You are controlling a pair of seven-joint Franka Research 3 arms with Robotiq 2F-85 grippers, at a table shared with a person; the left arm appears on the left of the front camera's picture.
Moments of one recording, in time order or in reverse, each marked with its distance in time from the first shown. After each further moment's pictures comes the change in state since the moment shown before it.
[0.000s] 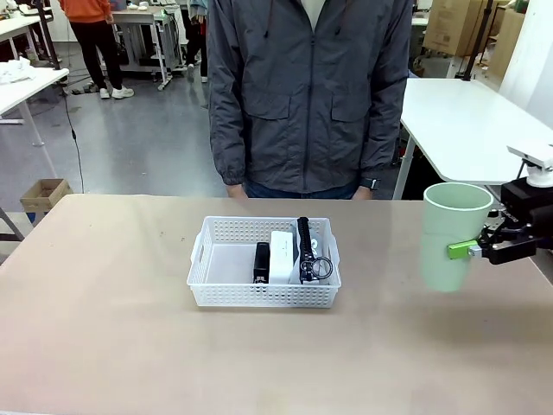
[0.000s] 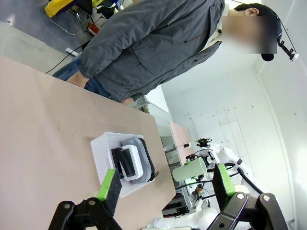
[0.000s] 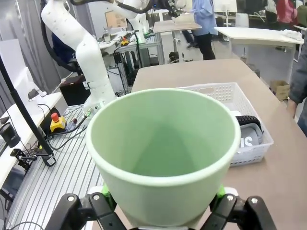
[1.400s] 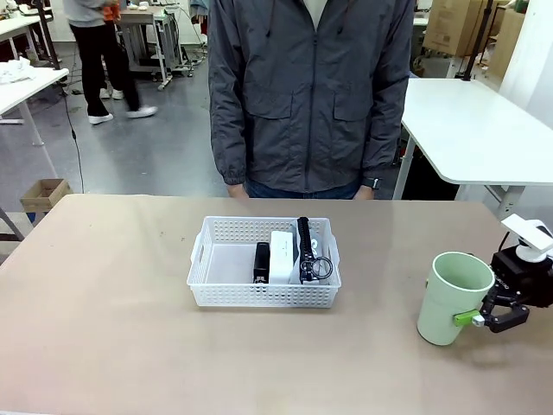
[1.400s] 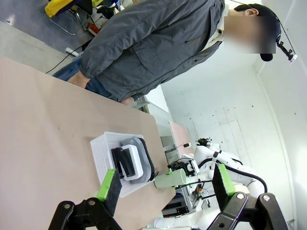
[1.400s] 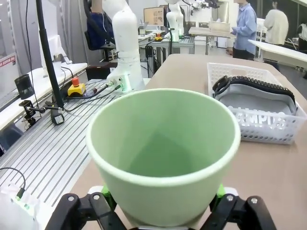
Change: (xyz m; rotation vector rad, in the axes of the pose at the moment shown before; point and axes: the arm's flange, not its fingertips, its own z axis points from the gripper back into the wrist) left arm 0.000 0.000 0.000 -0.001 0.001 0.000; right arm -0.130 -0.022 -0.011 0.168 -0.046 0.161
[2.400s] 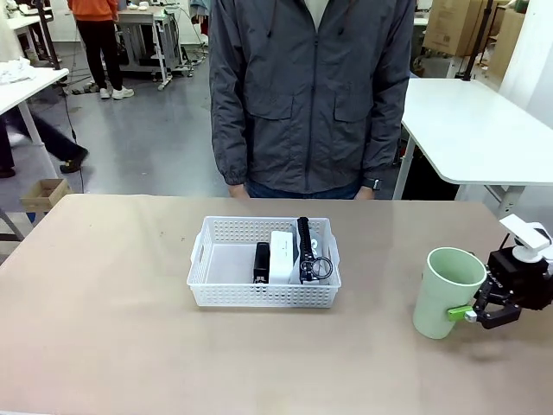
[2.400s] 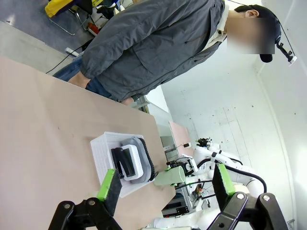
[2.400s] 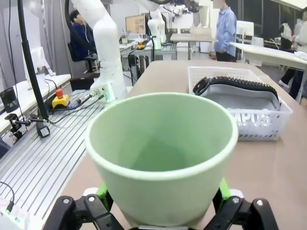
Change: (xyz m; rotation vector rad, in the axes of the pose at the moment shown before) left arm 0.000 0.000 0.000 0.000 0.000 0.000; right arm -0.009 -0.002 -0.003 -0.089 -0.059 -0.036
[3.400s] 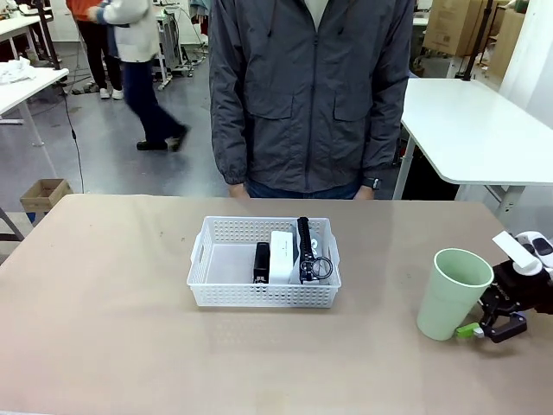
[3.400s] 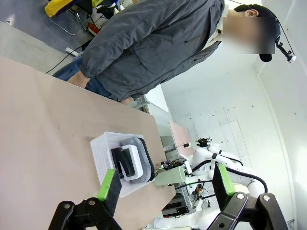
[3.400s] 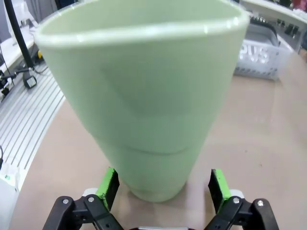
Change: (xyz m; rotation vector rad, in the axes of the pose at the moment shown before) left arm 0.000 0.000 0.000 0.000 0.000 0.000; right arm -0.022 -0.003 0.023 -0.064 0.288 0.018
